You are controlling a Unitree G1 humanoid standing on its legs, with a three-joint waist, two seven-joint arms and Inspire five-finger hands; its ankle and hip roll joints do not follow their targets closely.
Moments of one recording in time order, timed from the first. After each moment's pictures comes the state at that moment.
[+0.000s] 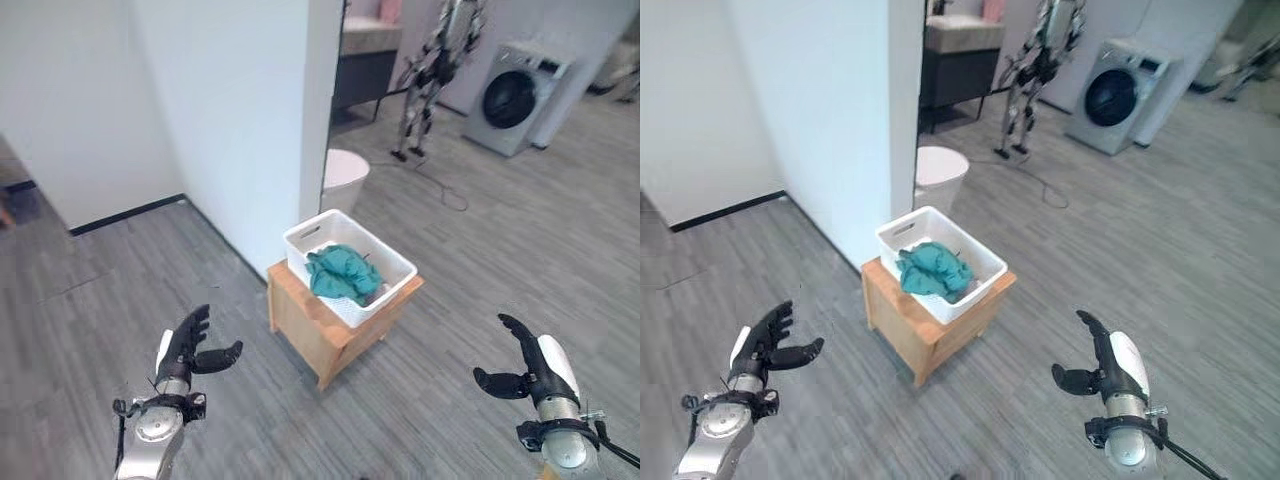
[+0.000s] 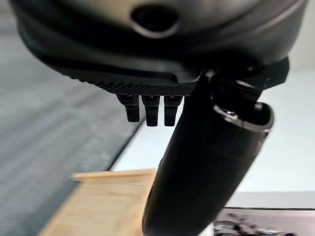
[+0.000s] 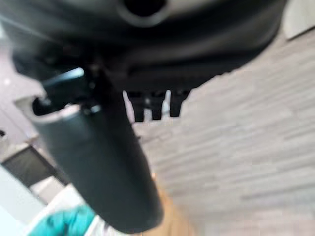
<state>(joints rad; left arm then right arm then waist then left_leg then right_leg) 0.10 0.40 -0.07 0.34 -0.27 -0.10 0.16 0.28 -0.60 -0.06 0.14 -0.19 -0.02 -0.22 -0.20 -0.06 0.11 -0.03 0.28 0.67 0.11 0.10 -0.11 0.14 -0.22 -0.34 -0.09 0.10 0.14</state>
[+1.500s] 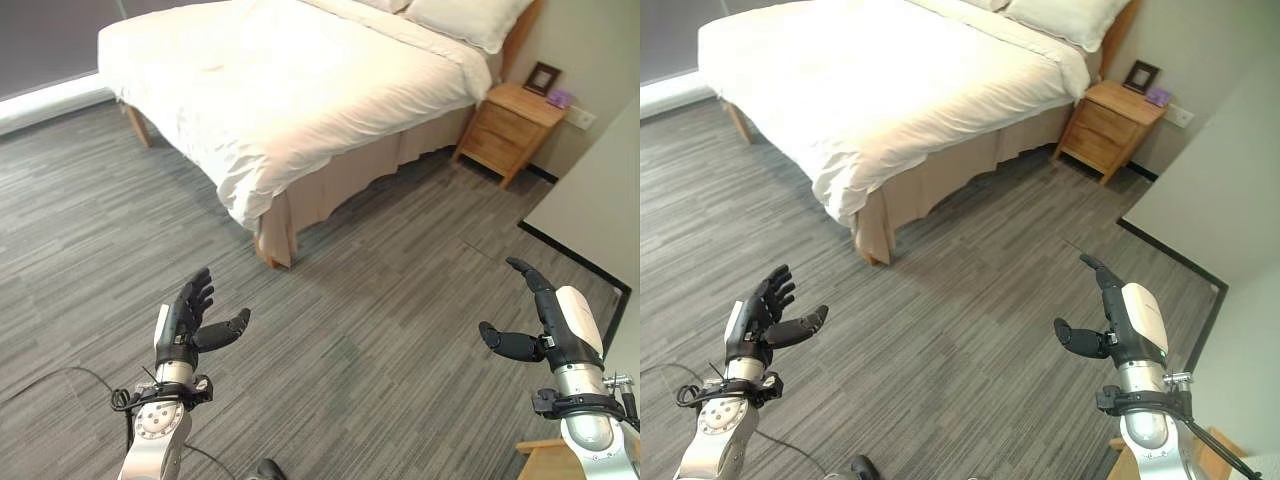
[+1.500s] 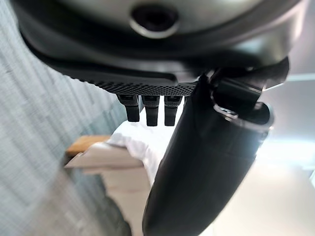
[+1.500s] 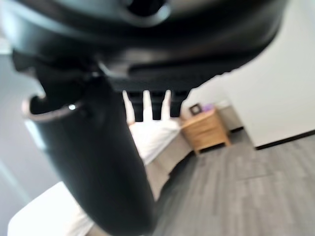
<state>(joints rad) 0.15 0.37 0.04 0.07 -0.31 -0.15 0.12 0.28 -0.61 -0.17 -0.07 -0.26 -0.14 -0.21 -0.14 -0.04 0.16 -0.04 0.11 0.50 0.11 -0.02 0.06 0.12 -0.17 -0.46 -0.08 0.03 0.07</state>
